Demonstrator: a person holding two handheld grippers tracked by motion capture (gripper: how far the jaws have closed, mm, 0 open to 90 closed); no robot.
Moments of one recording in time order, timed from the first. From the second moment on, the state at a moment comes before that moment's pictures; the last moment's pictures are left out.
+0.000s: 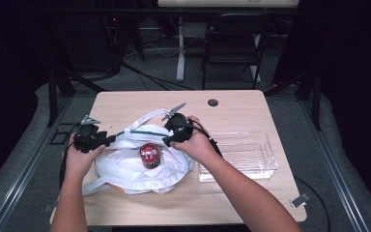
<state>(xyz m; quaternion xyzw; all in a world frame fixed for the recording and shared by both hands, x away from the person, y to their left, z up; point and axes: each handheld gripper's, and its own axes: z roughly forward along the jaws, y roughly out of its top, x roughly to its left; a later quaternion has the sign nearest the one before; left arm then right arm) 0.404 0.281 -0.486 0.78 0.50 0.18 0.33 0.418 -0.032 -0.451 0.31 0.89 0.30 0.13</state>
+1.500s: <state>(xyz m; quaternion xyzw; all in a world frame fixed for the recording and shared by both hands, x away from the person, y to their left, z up) 0.395 0.251 -0.465 0.82 0.44 0.18 0.32 0.407 0.014 -0.459 0.25 0.92 0.29 0.10</state>
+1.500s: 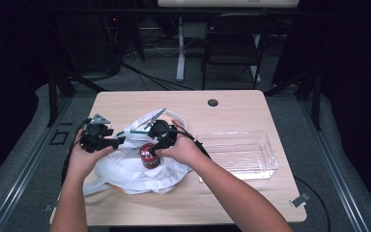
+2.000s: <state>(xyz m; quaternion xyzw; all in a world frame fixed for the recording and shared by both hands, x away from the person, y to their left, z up) 0.396 0.254 -0.467 0.81 0.45 0.19 0.33 0.411 0.027 -0.466 0.25 0.92 0.29 0.07</state>
